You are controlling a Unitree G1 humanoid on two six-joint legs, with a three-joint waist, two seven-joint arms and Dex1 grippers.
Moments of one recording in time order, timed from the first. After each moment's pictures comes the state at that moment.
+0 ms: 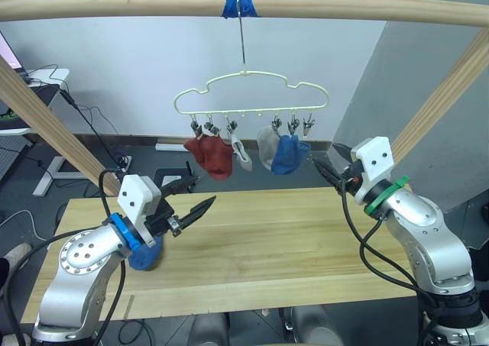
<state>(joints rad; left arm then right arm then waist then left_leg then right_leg) 0.08 0.61 0.18 -0.46 -0.40 0.22 -0.76 -0.23 -0.46 0.00 -0.50 0.25 0.56 0.38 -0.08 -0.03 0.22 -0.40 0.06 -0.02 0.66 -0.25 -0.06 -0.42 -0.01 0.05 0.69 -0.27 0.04</state>
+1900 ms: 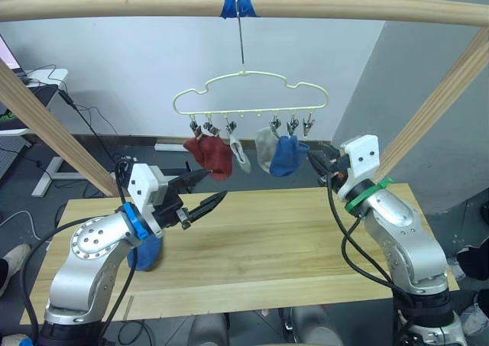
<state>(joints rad) -0.03 0.60 0.15 -0.43 -0.47 0.26 -0.81 -0.28 -0.26 0.04 -0.50 0.22 0.65 0.23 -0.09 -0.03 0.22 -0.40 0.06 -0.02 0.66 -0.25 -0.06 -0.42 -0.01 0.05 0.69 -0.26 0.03</state>
